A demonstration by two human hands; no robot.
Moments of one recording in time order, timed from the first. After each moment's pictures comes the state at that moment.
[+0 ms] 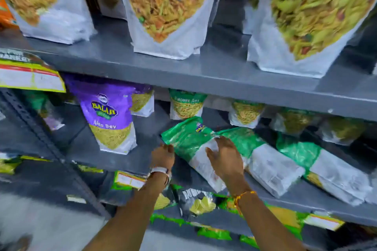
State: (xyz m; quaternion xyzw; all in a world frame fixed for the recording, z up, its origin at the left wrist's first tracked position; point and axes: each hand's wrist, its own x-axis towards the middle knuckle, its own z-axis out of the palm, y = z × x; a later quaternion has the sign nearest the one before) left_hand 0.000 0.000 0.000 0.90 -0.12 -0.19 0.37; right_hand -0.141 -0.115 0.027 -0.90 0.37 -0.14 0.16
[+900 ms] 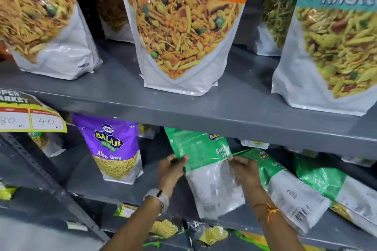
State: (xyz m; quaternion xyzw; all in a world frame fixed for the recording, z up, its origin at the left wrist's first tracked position) left_hand 0.036 -0.015 0.017 0.66 -0.09 -0.30 0.68; right_hand -0.102 -0.161 0.030 -0.63 0.46 -0.31 0.55
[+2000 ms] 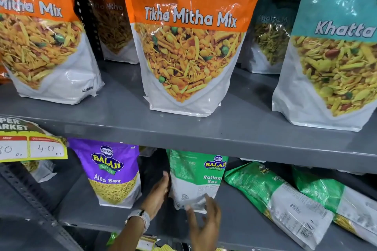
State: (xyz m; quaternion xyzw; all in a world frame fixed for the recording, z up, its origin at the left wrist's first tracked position) left_hand 0.087 0.011 -0.022 0.65 -0.27 -0.39 0.59; right_hand -0.061 -0.019 -0.034 -0.62 0.47 -0.42 0.46
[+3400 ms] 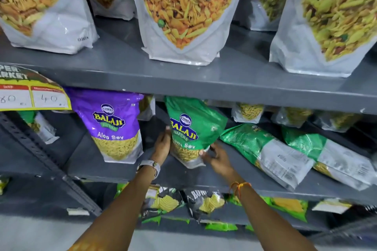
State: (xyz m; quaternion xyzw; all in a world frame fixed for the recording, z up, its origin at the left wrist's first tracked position) left_hand 0.071 0.000 0.008 0.71 -0.18 -0.30 0.61; right_hand -0.088 -0.100 -0.009 -0.74 0.33 -0.19 0.55
